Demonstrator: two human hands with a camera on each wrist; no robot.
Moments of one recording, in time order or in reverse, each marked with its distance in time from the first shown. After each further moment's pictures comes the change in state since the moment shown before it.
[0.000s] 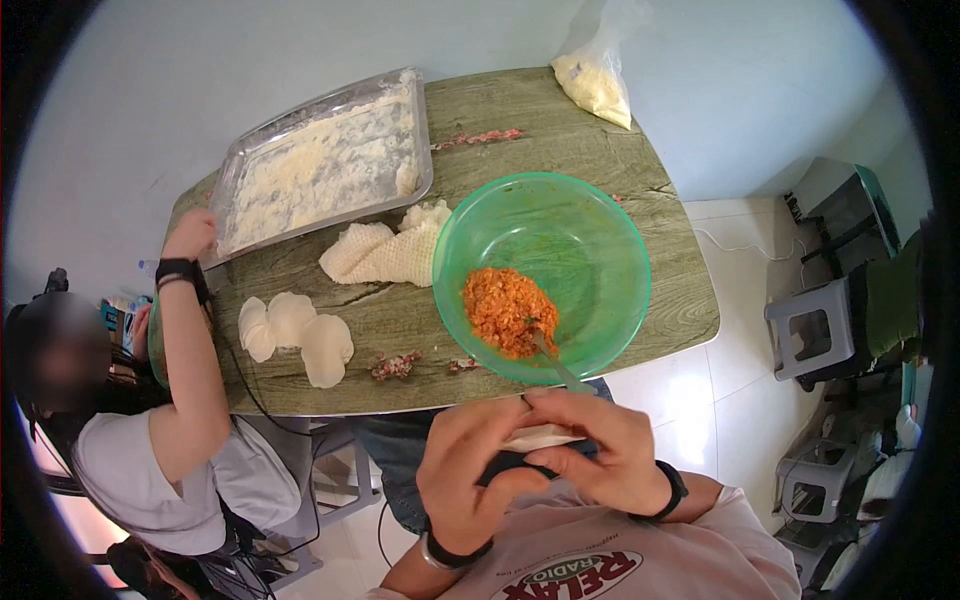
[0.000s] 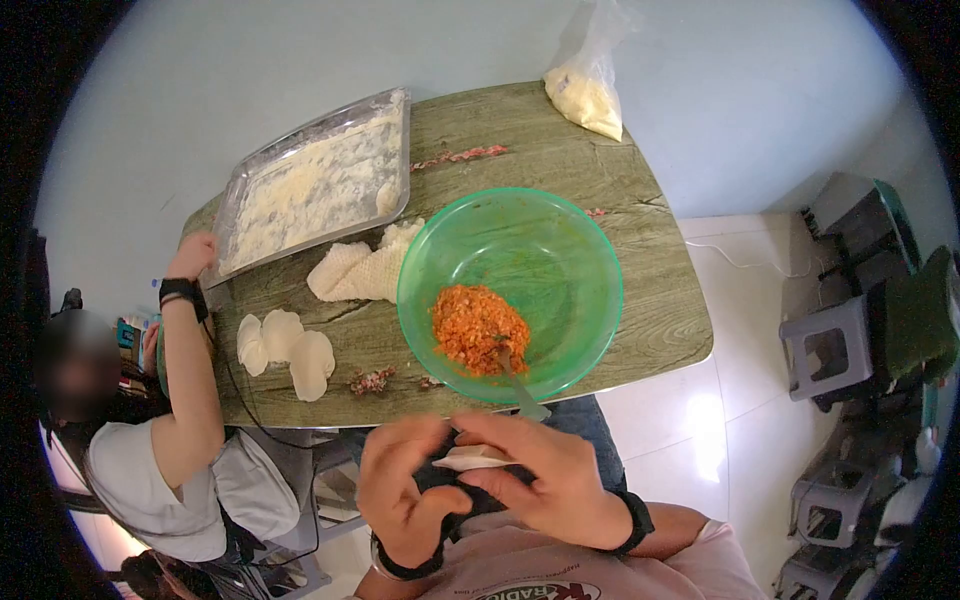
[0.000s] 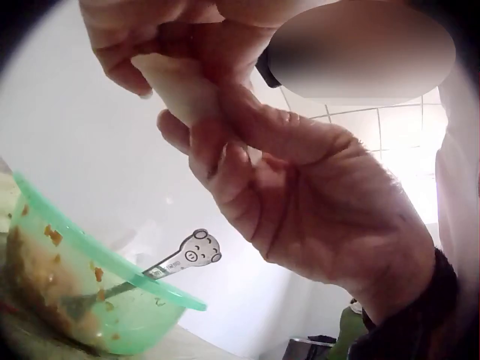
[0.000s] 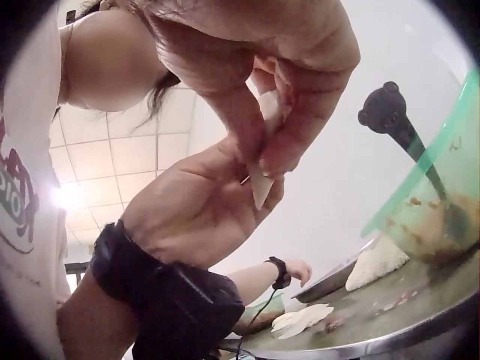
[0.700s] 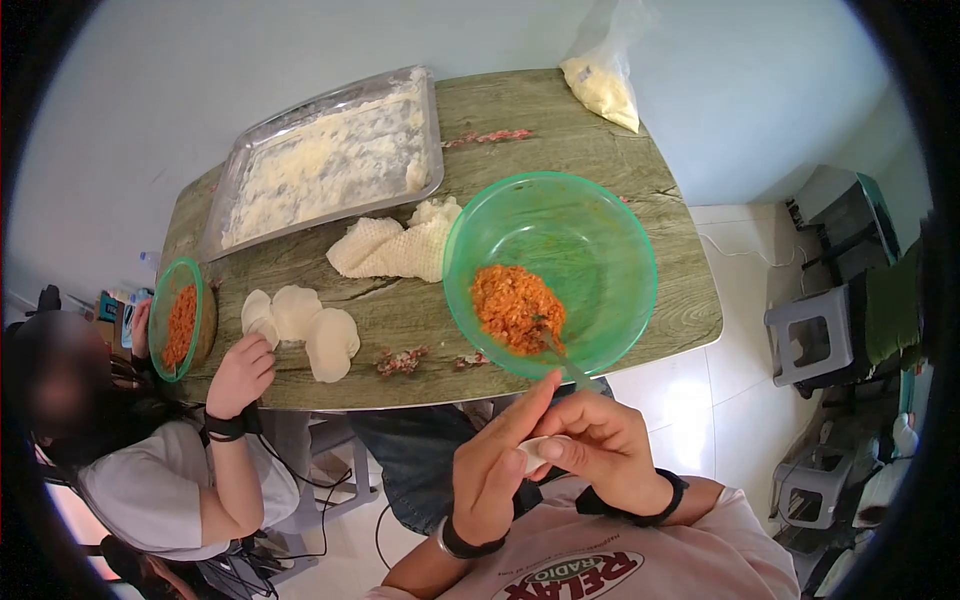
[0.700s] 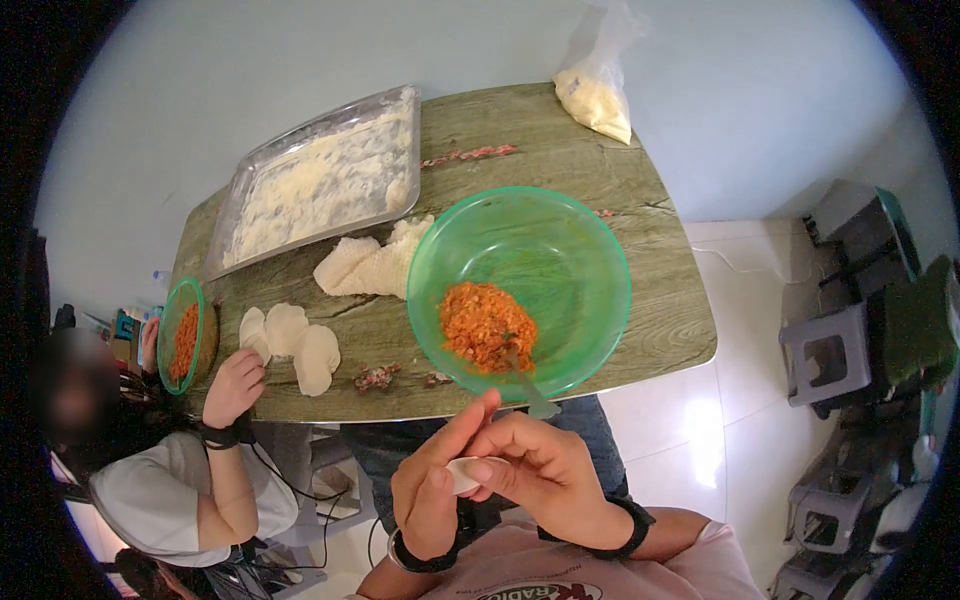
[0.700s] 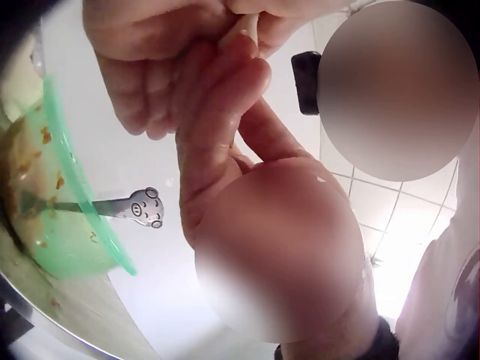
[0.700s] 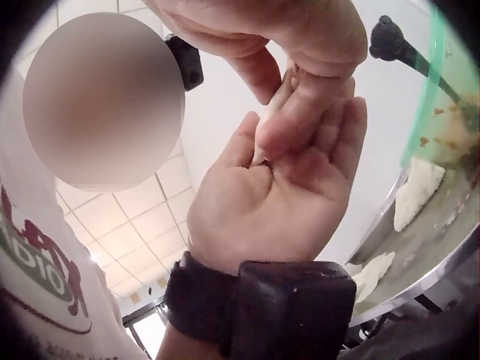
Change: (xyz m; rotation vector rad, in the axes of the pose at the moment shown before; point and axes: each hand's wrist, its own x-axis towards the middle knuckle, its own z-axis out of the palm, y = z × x) left_hand -0.007 -0.010 0.007 -0.562 -0.227 -0.259; right_hand -0.005 -0.001 0.007 0.667 -0.098 0.337
